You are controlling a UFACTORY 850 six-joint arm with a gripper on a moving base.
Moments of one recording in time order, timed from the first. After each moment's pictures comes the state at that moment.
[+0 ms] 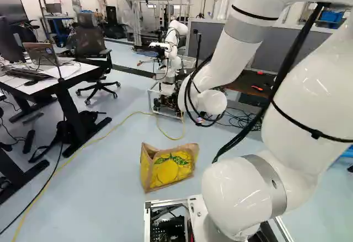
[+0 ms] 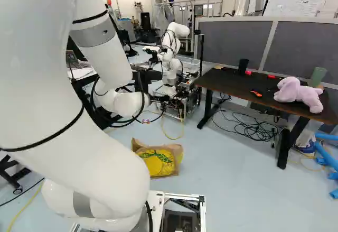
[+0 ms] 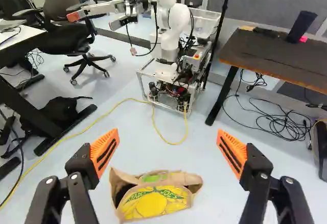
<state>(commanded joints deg) 5.4 0.9 -18.9 5.2 40.9 0.0</state>
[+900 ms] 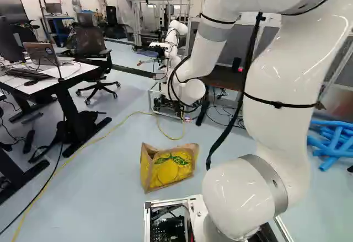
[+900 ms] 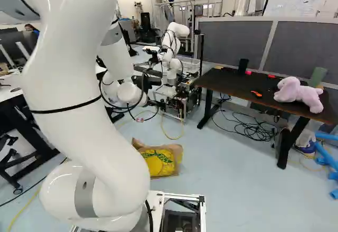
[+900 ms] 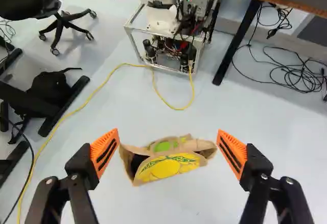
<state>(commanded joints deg) 9.7 -14.9 -32.9 16.7 24.5 0.0</state>
